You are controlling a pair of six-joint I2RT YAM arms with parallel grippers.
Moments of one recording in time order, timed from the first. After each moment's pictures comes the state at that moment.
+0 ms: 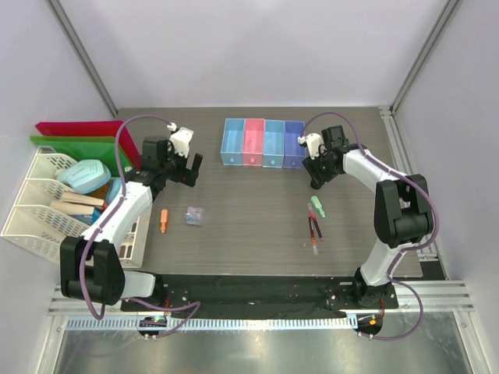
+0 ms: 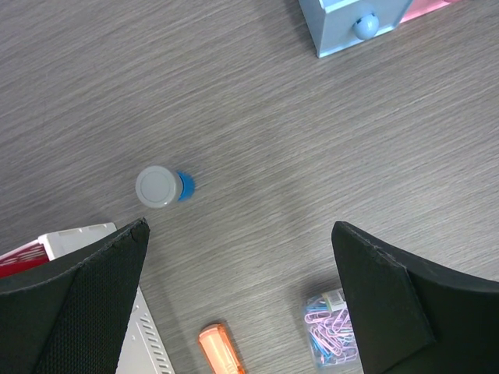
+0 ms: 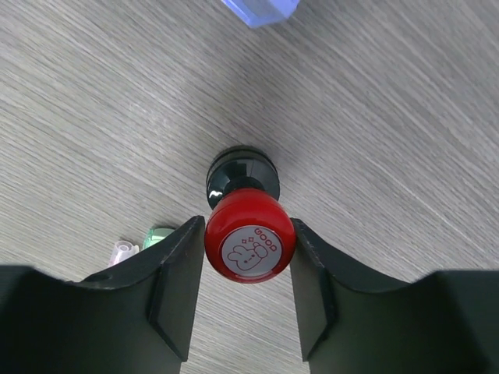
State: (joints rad) left arm -0.17 1.33 0.97 -0.28 0.13 0.23; right arm 0.20 1.76 1.21 -0.52 -0.11 -0.43
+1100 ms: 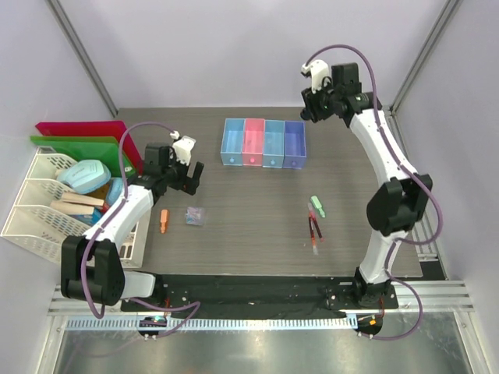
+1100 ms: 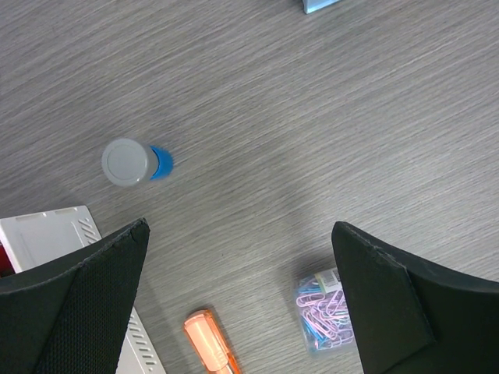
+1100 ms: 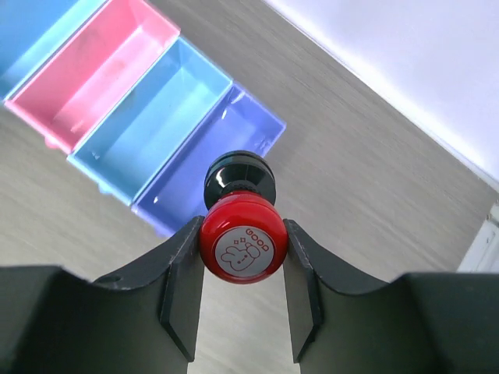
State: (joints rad) left arm -0.17 1.33 0.91 -0.29 0.15 0.24; right arm 0.20 1.82 1.87 -0.67 -0.19 -0.38
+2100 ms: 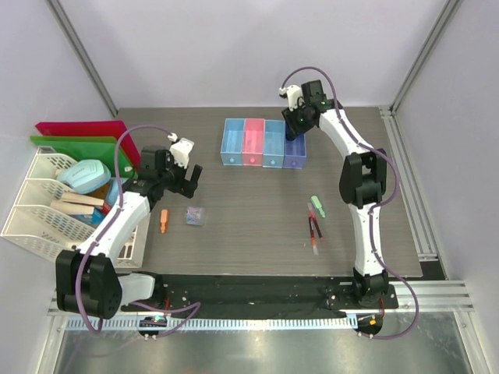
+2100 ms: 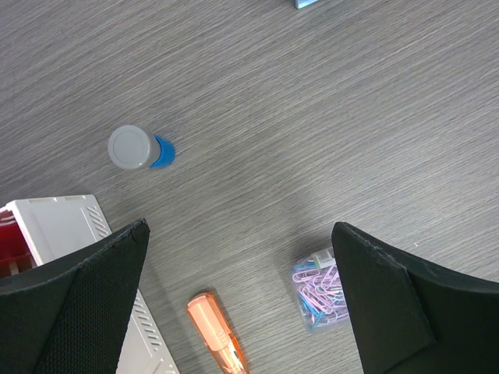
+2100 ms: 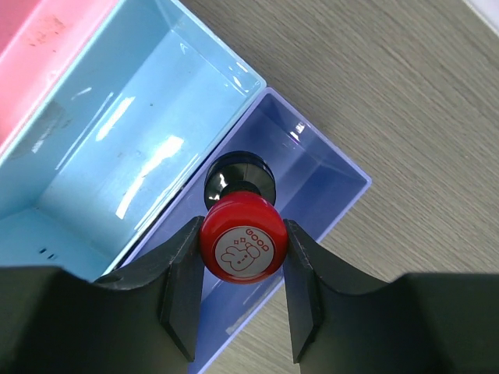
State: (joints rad) left arm -0.17 1.24 0.88 -0.33 0.16 0.26; right arm 0.24 2.34 2.19 -0.70 -0.19 -0.37
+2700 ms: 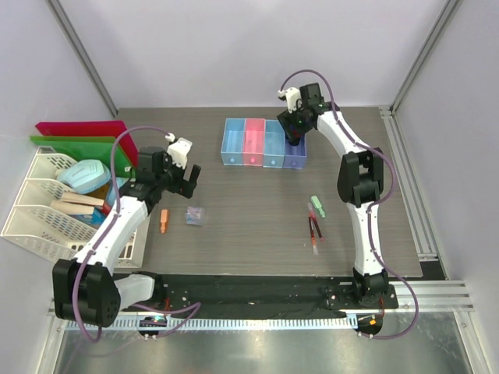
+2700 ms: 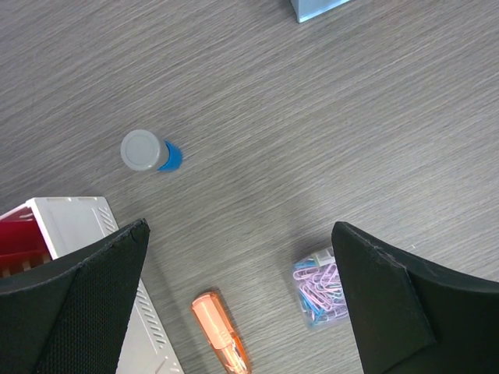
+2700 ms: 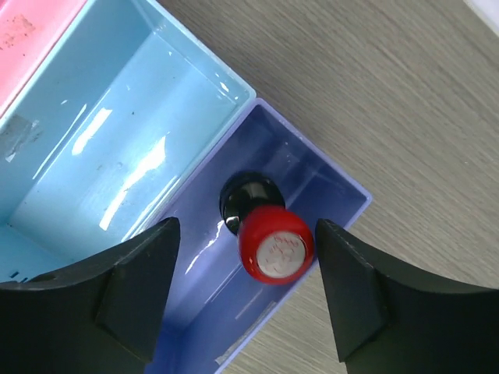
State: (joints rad) left arm -0.17 1.19 0.87 -0.33 0.16 0.26; right arm 0.25 2.39 2.19 -0.66 -0.16 -0.36
